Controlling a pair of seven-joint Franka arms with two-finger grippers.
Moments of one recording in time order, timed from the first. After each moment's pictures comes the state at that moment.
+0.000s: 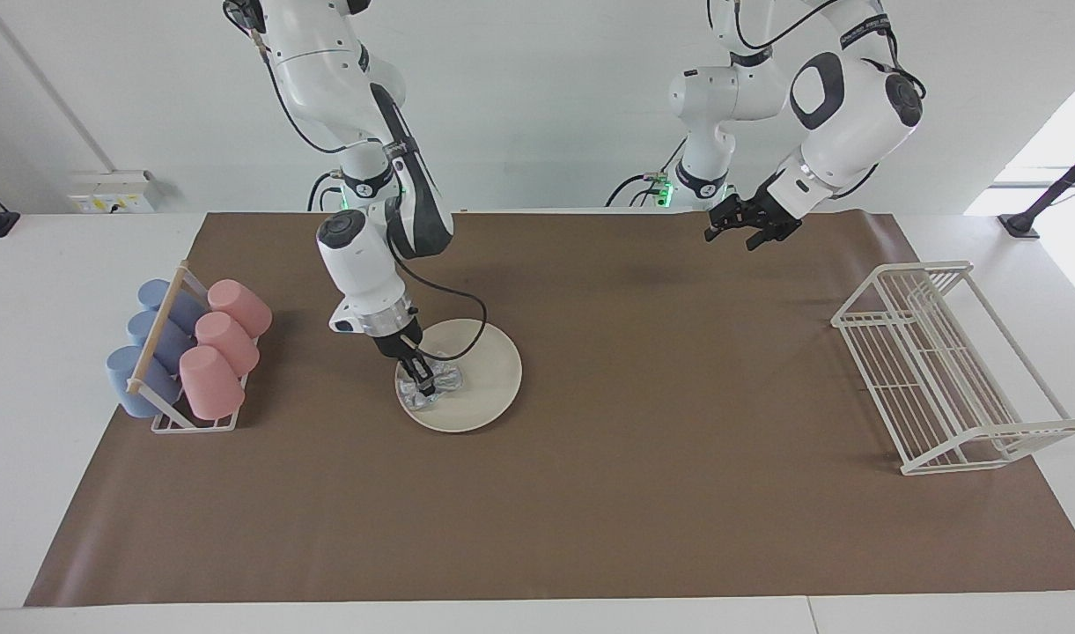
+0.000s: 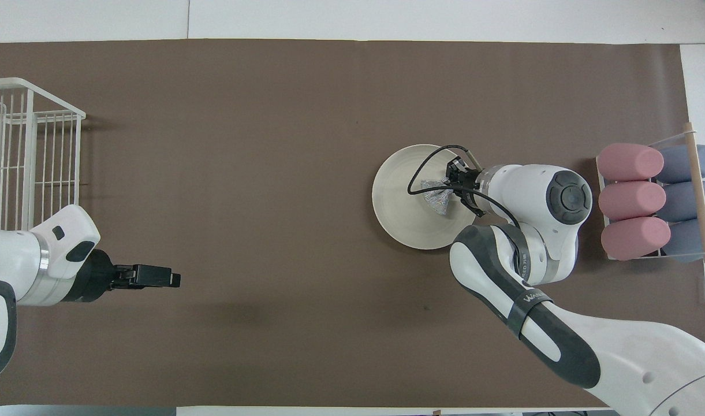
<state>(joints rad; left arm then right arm) -0.07 -0.35 -0.02 -2.35 -0.37 1.85 0.08 0.11 0.27 0.18 -2.19 0.22 2.73 1.07</state>
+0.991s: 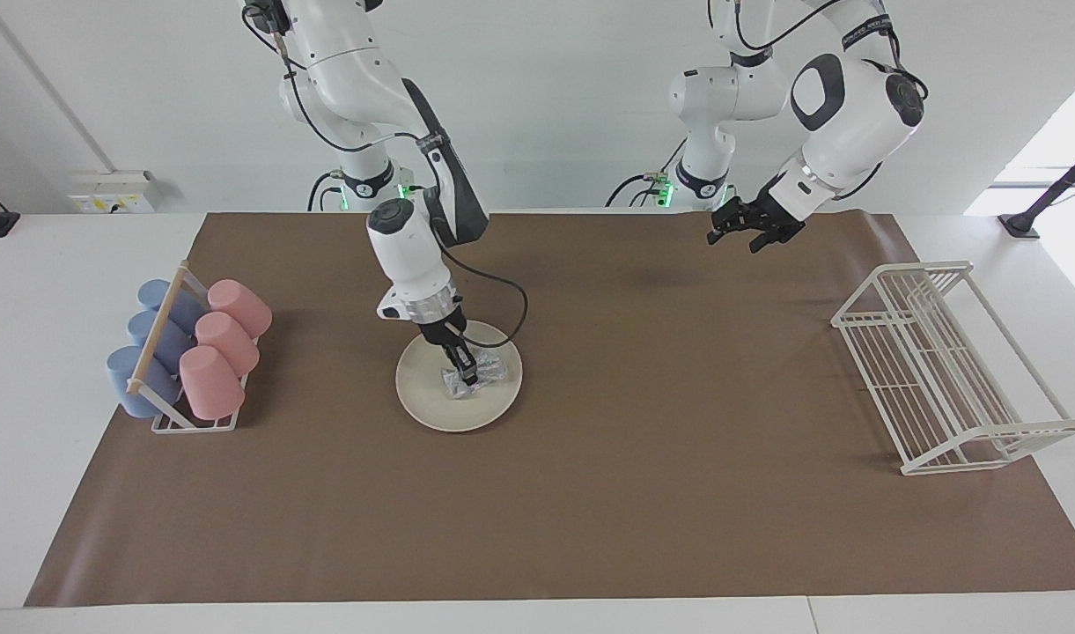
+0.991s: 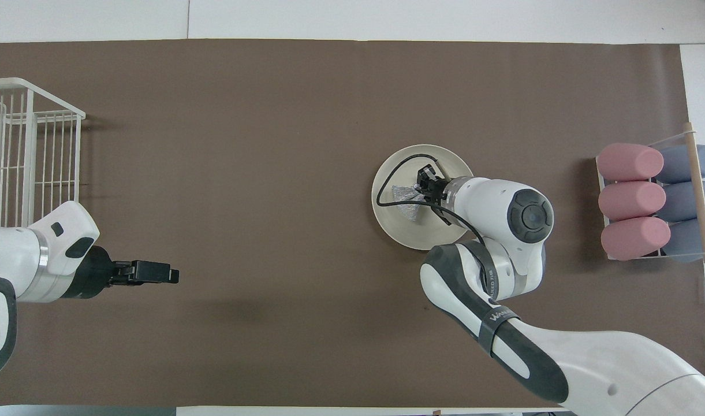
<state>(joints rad) -0.07 -0.34 -0.02 -2.35 -0.36 1.87 0.08 0.17 0.28 0.18 -2.20 0.23 2.80 1.14</state>
